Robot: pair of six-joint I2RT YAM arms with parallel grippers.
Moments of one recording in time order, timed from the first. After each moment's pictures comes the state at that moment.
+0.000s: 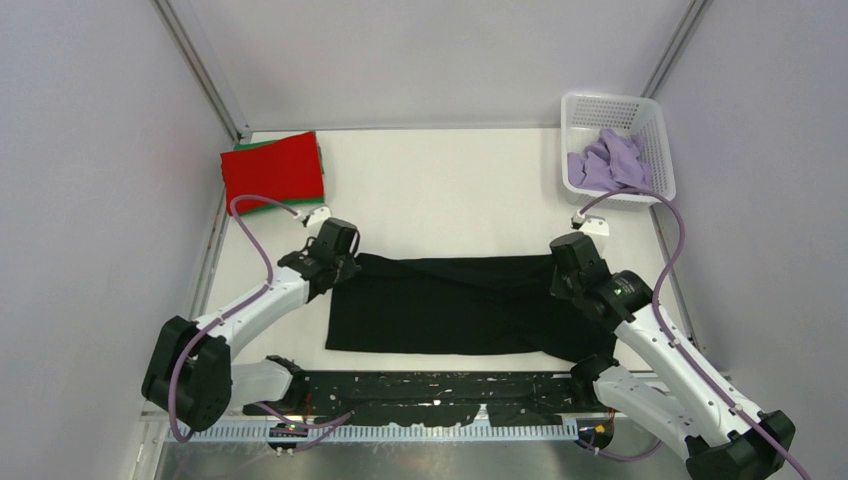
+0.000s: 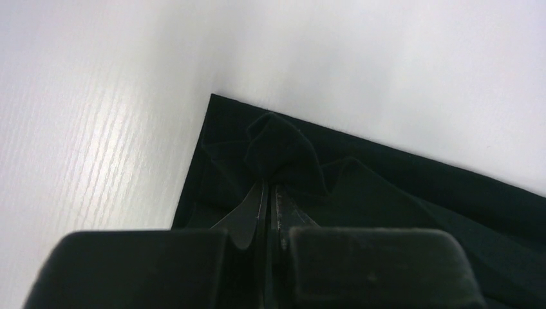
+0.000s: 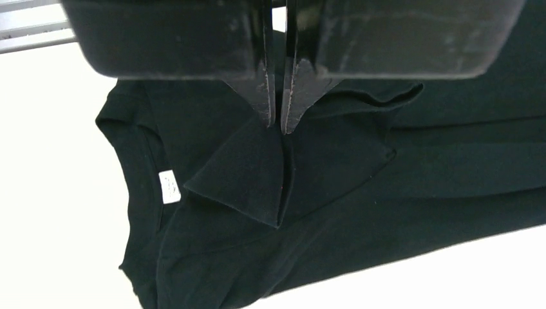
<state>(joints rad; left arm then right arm) -0.48 1.23 0.70 -0.39 -0.38 -0.76 0.48 0.80 0.76 -0.86 0.45 0.56</state>
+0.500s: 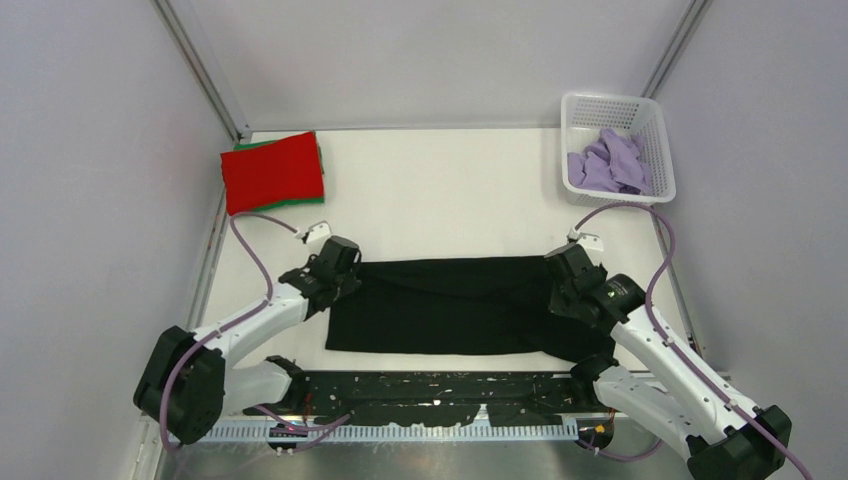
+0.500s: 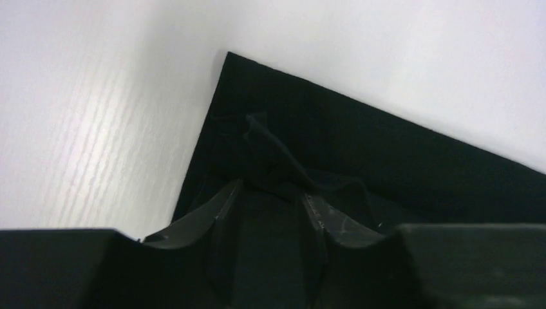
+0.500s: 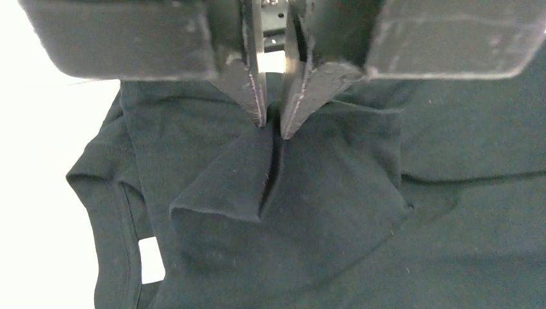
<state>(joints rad) -0.53 1.16 0.57 -0.34 -0.42 -0.82 0.50 0.80 0.69 -0.97 0.37 0.64</state>
